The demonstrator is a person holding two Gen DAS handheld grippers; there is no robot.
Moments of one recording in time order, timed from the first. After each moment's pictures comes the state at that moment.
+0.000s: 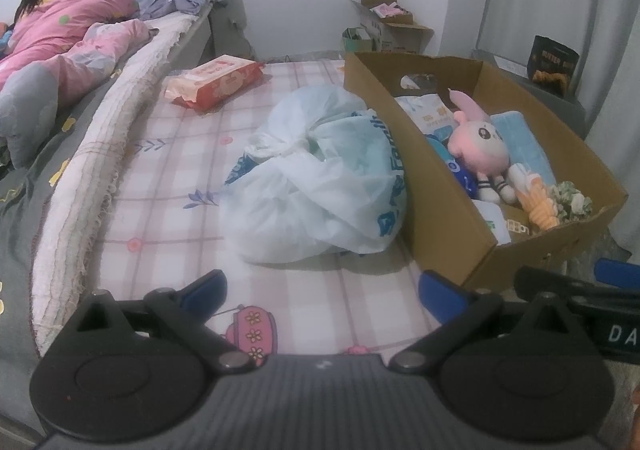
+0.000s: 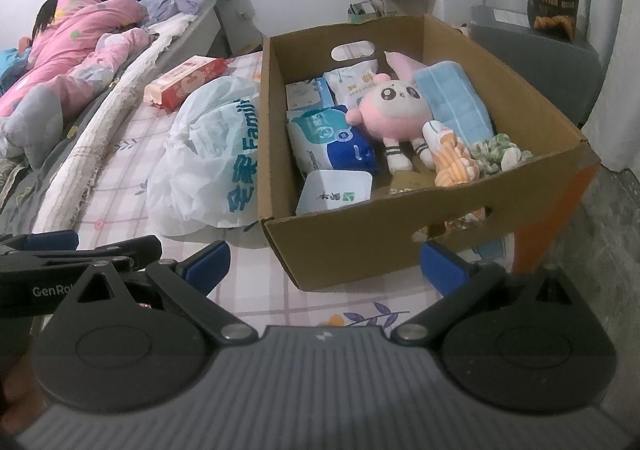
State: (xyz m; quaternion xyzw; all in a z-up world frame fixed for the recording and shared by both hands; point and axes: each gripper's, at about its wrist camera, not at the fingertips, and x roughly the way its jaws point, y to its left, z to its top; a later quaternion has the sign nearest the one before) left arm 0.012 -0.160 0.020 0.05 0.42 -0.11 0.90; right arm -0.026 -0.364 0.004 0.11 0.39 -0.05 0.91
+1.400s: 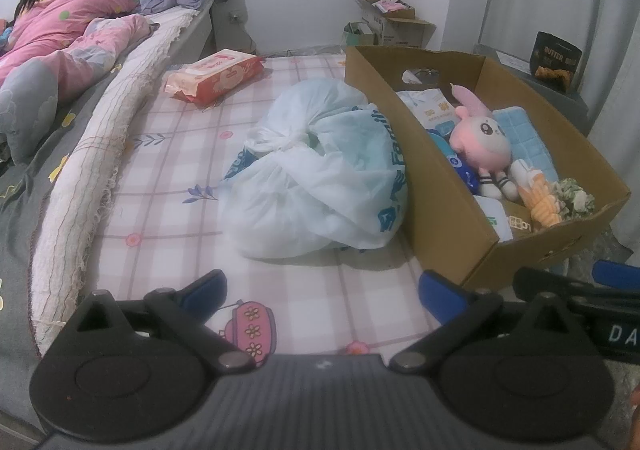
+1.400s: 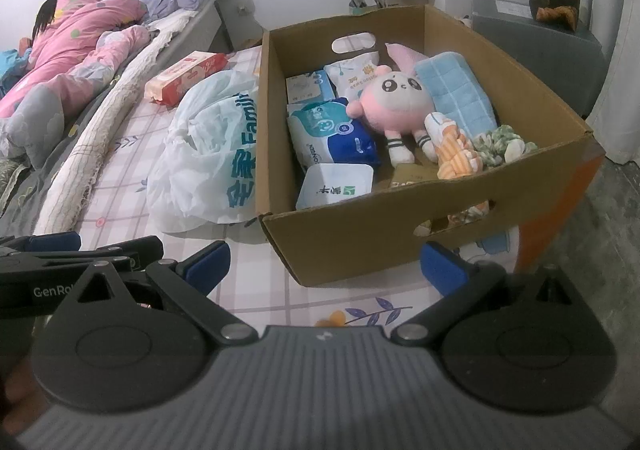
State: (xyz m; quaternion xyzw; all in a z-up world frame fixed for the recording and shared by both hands) left arm 0.014 -0.162 0.019 0.05 0.42 -0.11 0.90; right arm -0.025 -0.366 0.001 0.12 0.40 -0.05 0.91
